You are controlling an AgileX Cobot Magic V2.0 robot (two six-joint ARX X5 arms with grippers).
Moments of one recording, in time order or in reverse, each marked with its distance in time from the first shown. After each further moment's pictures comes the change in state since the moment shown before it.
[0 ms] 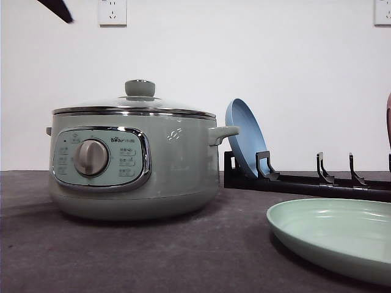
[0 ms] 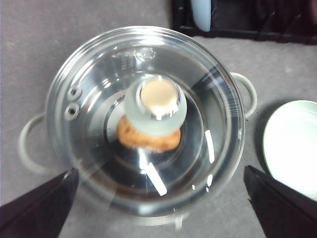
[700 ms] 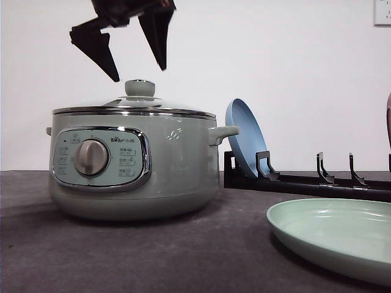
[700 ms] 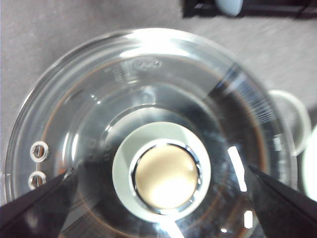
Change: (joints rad) left_arx -0.062 0.343 0.205 -0.017 -0.098 0.005; right_arx 0.000 0.000 0.000 0.000 0.000 0.000
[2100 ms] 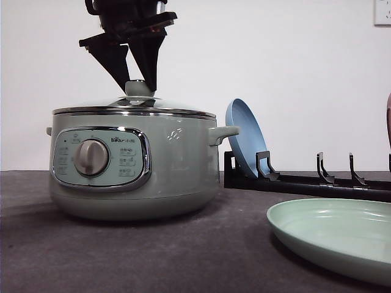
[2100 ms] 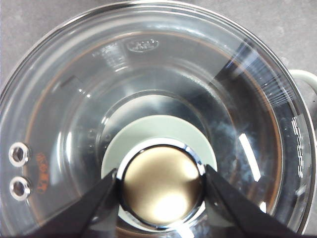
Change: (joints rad) left_arx -0.018 0.045 0.004 -0.023 -0.015 0.028; right_arx 0.000 0.000 0.000 -0.002 0.000 0.000
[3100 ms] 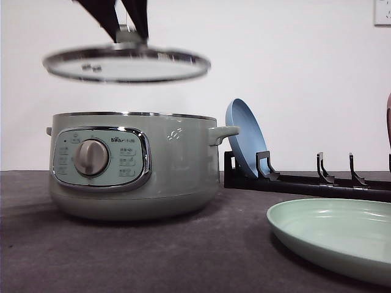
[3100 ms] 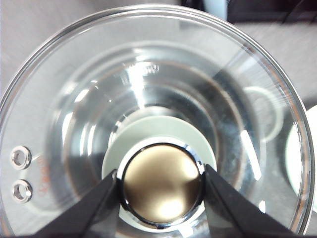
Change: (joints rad) left_arx 0.005 -0.125 0.155 -0.128 0.001 -0.011; right_arx 0.000 0.000 0.000 0.000 0.000 0.000
